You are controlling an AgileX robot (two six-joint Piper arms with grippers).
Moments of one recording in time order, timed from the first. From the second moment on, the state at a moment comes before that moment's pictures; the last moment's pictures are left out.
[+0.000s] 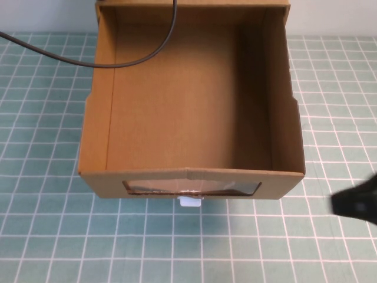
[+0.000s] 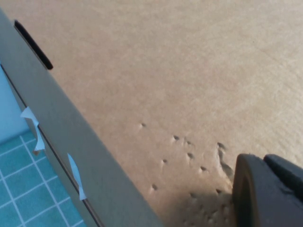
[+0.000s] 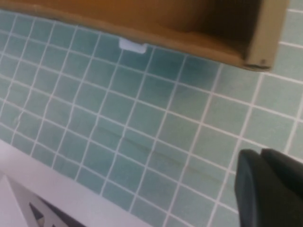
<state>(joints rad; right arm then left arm) 0.21 0.96 -0.88 0.52 1.05 -0.27 -0.23 1.86 -1.90 -0.59 0.76 0.66</state>
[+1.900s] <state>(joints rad) 0.58 1.64 -1.51 0.26 0.61 -0.02 -0.23 1.86 -1.90 -0.59 0.76 0.66</state>
